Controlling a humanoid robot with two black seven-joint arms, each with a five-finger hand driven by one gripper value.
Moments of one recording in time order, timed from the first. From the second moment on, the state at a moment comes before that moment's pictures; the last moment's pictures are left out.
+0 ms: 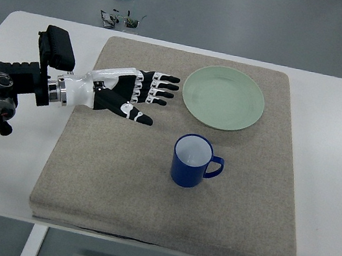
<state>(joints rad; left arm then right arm) -0.92 0.66 -0.21 -1.23 0.42 -0.47 -0.36 0.04 0.00 0.03 0.17 0.01 -0.09 0.01</state>
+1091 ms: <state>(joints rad) -0.84 0.59 -0.21 -1.24 0.64 -0.49 -0.36 0.04 0.00 0.03 0.17 0.01 -0.09 0.01</state>
